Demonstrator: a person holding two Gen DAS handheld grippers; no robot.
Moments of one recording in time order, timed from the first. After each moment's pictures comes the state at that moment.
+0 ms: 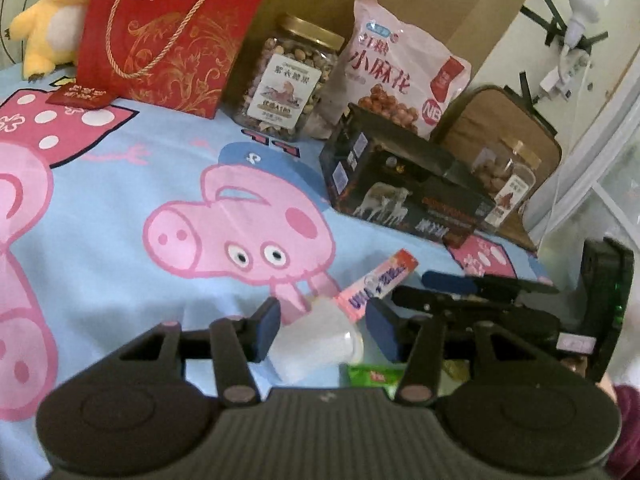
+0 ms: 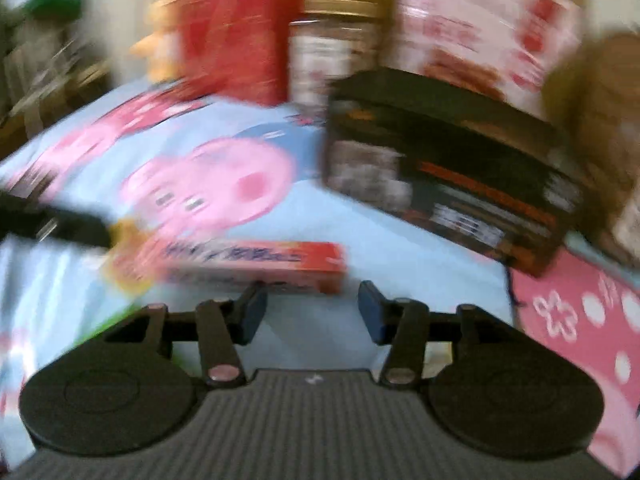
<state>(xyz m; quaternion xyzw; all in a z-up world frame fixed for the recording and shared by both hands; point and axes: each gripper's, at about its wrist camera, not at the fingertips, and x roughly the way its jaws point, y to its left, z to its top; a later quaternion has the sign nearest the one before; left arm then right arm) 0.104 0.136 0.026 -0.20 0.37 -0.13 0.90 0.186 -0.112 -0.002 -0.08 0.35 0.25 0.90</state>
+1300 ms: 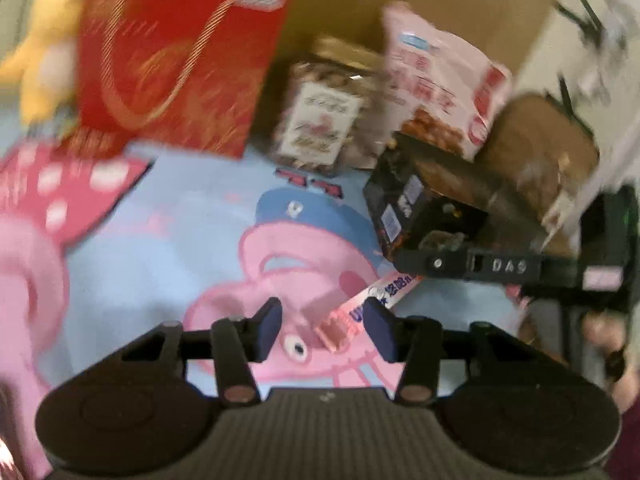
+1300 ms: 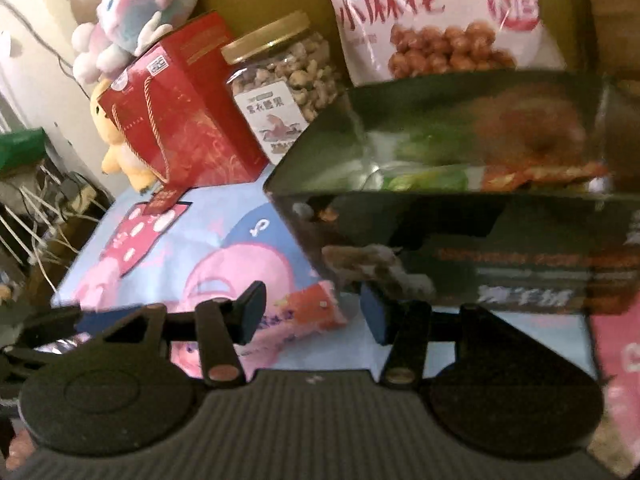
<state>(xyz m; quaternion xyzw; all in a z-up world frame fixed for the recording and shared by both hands) 0.162 0.168 0.033 -0.18 0.39 -0.10 0.90 0.261 -0.096 0.009 0.11 0.40 0.28 0.87</state>
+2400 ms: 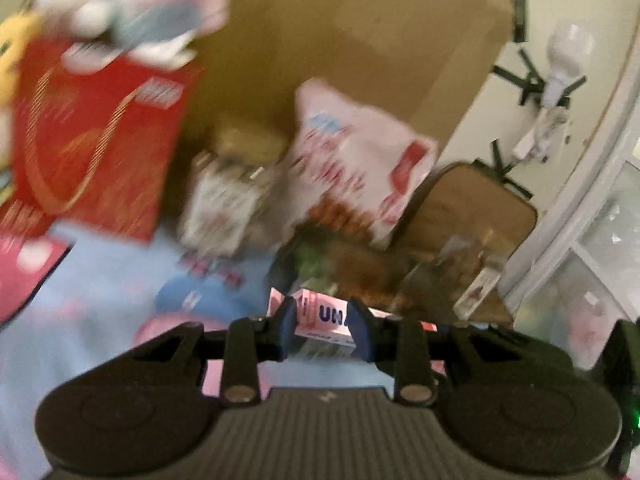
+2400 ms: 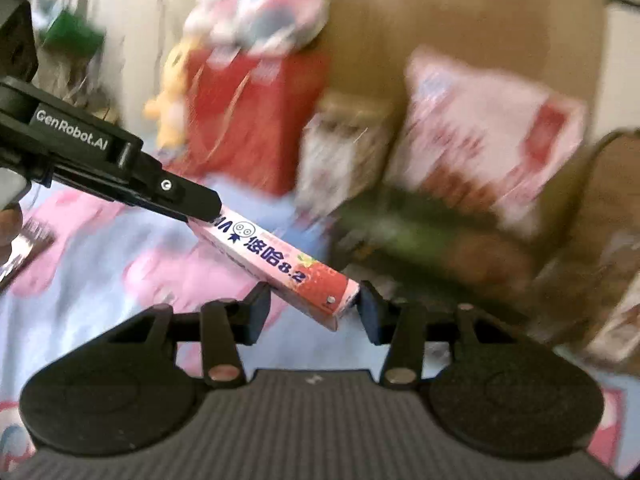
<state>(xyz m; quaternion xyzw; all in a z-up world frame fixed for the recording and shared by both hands) 0.185 0.110 0.103 -0.19 0.28 -0.16 0.93 0.177 -0.104 0.062 -0.13 0.20 0.26 0.93</state>
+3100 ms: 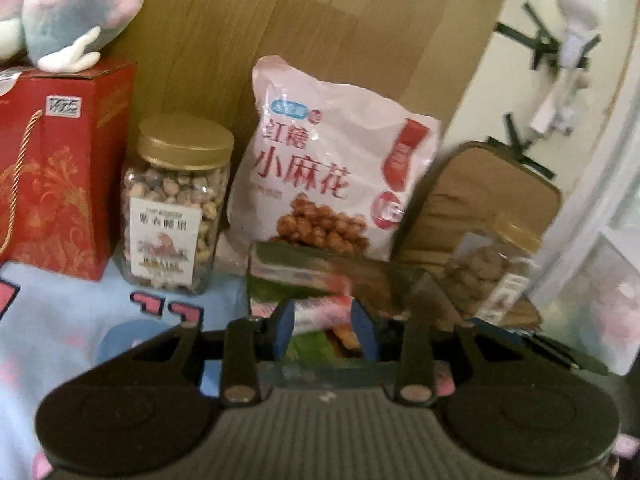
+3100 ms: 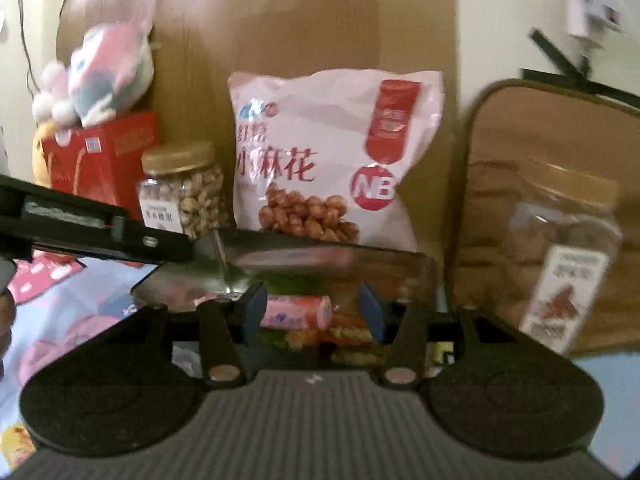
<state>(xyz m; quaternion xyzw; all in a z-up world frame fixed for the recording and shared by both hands) 0.236 0.055 0.088 -0.15 0.30 -0.15 0.93 0.230 -0.175 0.059 -0.01 0.21 0.16 0.97</state>
